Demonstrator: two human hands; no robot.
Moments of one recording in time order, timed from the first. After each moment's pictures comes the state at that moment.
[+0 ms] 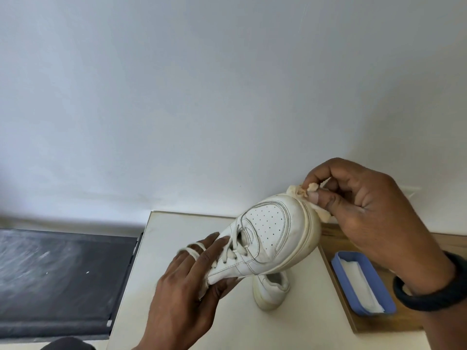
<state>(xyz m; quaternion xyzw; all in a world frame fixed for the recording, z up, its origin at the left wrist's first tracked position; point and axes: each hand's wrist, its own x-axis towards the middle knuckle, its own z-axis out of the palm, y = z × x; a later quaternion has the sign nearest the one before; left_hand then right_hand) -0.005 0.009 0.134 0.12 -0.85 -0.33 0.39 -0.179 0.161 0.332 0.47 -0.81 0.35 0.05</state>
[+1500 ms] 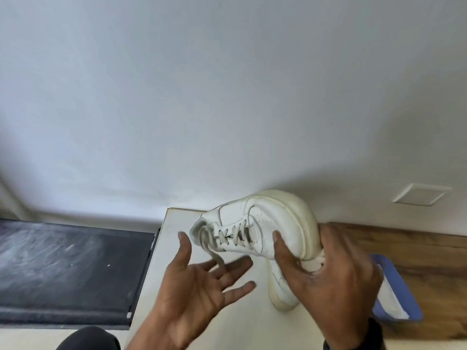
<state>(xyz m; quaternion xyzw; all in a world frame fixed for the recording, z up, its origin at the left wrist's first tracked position) -0.009 -0.009 0.159 0.27 -0.06 -0.96 0.06 -0.123 0.144 0.230 0.36 -0.81 0.28 0.36</state>
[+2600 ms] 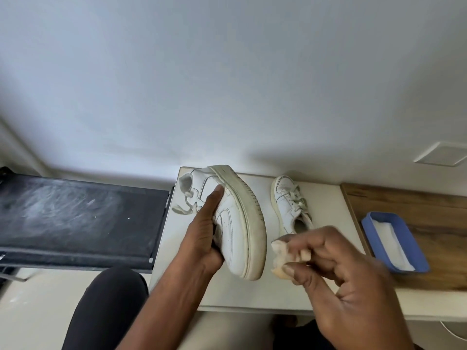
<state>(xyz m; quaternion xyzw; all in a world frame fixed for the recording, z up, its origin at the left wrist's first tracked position) -0.015 -0.003 0.142 0.36 -0.22 -0.90 0.15 -0.065 0.187 0.224 0.45 -0.76 0.47 -0.06</state>
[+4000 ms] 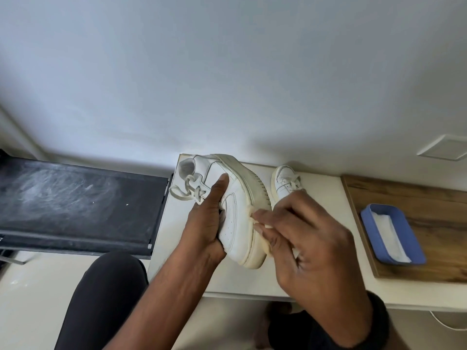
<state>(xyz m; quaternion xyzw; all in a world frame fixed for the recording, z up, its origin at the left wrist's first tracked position) -0.023 -0.004 0.118 0.34 -0.17 -0.92 0.13 -0.070 0.151 0.216 0.55 -0.76 0.32 0.12</state>
